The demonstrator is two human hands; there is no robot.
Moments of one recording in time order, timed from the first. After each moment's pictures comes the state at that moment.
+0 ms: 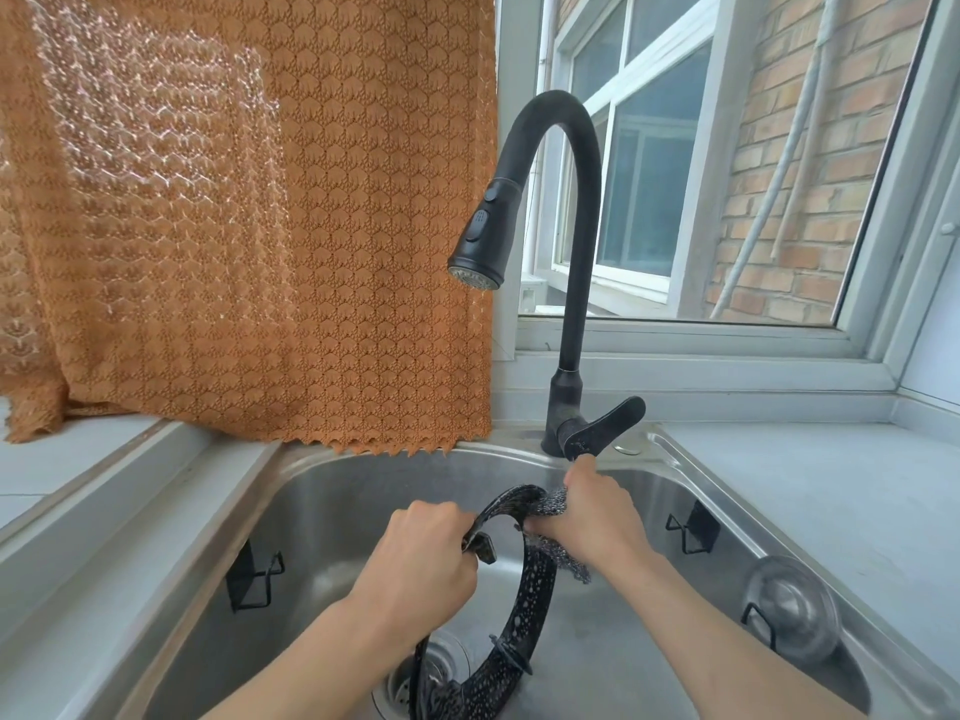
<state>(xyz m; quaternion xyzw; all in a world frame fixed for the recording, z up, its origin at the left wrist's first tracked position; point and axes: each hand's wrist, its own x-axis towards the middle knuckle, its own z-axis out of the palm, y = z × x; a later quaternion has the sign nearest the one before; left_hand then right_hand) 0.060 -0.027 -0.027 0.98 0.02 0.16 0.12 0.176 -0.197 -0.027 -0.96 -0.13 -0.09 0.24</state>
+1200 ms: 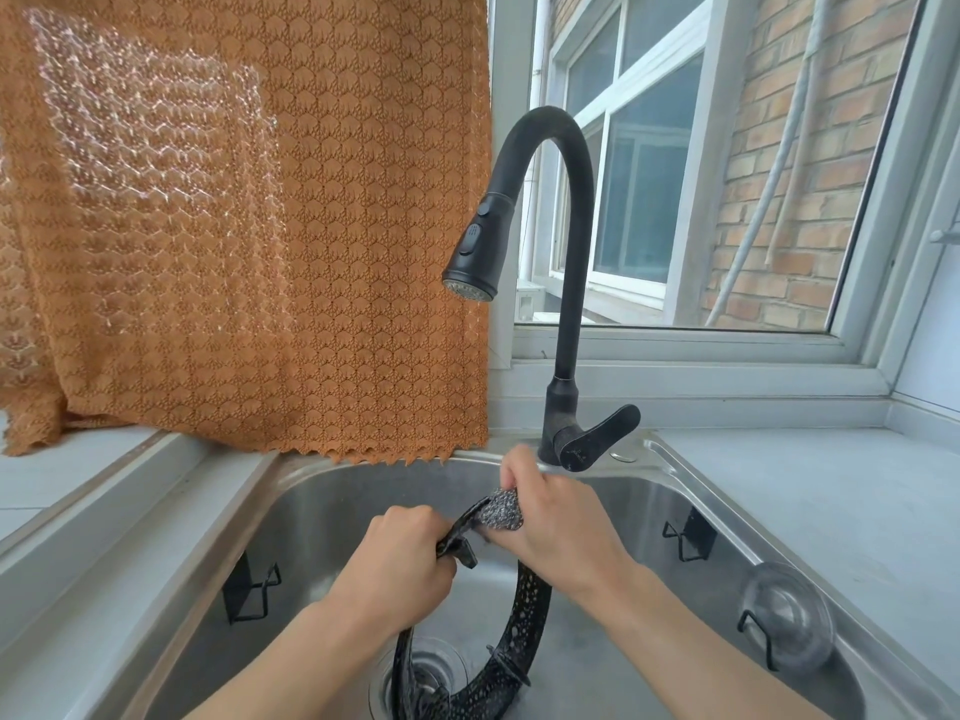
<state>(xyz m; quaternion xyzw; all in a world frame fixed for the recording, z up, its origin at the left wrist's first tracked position) 0.059 -0.013 -0.021 0.98 0.04 0.14 0.16 0.150 -0.182 -0.019 -0.86 -0.39 -0.28 0.19</state>
